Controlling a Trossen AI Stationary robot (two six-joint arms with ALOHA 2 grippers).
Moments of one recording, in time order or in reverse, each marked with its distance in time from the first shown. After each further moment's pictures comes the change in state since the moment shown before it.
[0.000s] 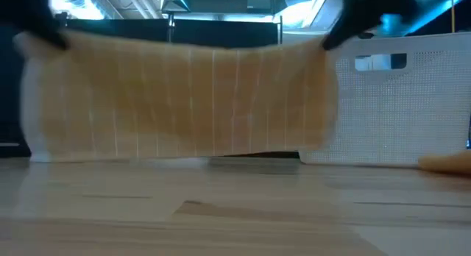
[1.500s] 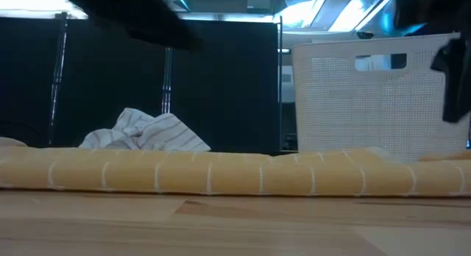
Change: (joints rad) left arm 0.301 0.284 -0.133 1.510 0.258 0.791; right arm 0.175 0.070 -0.164 0.151 -0.595 0.869
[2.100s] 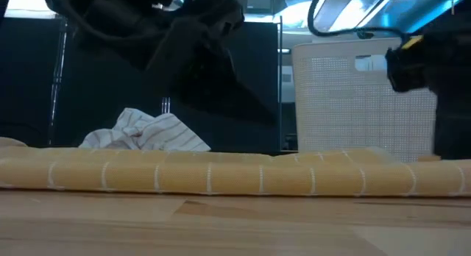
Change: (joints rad) left arm 0.225 0.313 0.070 0.308 0.238 0.135; right arm -0.093 -0.098 -0.345 0.440 -0.080 0.236
